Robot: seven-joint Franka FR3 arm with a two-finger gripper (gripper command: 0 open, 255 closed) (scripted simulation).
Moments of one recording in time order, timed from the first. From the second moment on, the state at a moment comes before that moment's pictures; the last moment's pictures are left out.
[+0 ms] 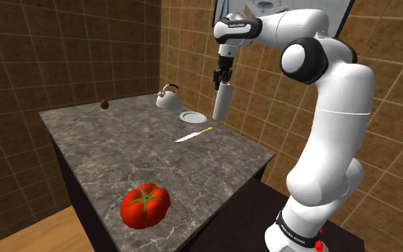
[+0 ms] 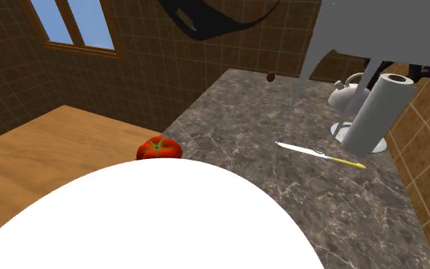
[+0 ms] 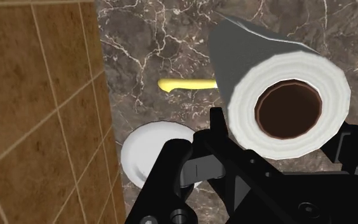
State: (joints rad) arm -0.43 0.26 -0.07 -1.42 0.04 1.67 -0.47
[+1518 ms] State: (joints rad) arm -0.57 0.52 -0.12 -1.26 0.08 1.78 -0.66
